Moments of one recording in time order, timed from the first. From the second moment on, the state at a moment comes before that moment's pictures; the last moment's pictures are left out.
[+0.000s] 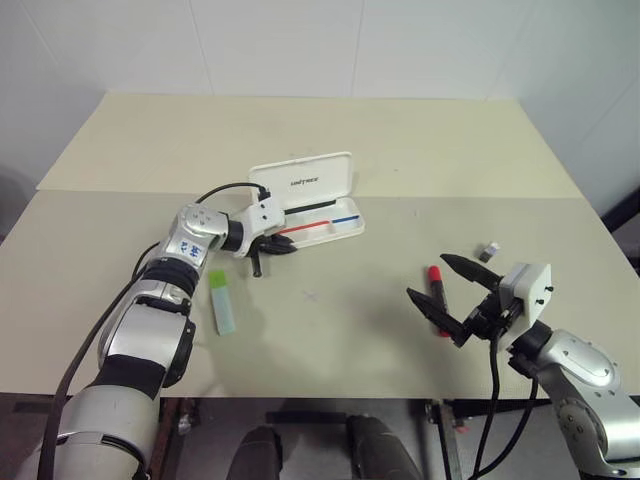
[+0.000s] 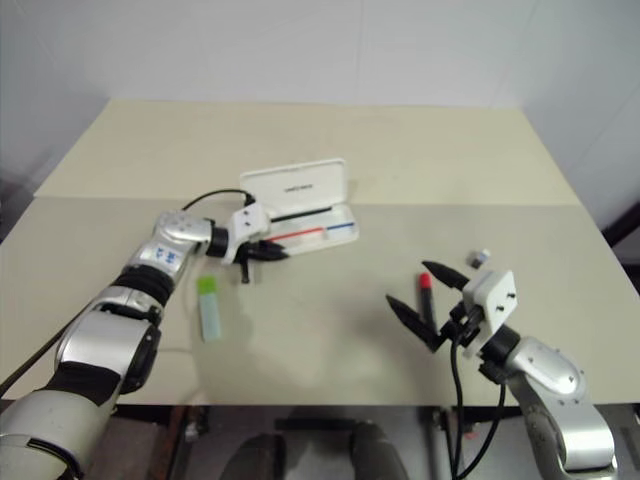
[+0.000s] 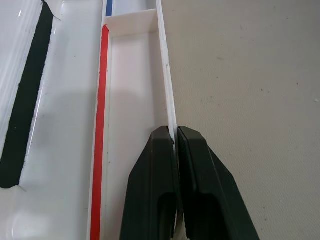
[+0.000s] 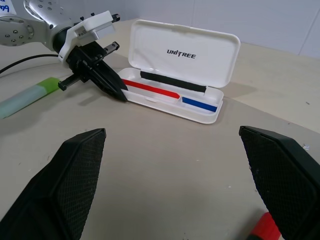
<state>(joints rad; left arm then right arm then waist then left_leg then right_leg) -1.09 0.43 -0.21 1.14 0.14 -0.20 -1.07 0.08 -0.54 -0.21 -0.47 0.53 0.24 0.71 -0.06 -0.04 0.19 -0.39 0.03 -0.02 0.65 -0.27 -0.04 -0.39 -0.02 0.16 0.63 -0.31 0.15</state>
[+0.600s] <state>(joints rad) -0.80 0.54 -0.12 0.63 0.03 -0.15 -1.11 0.04 -0.60 -0.25 -0.44 0.57 0.24 0.78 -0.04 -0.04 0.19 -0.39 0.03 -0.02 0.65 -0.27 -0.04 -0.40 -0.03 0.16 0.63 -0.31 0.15</state>
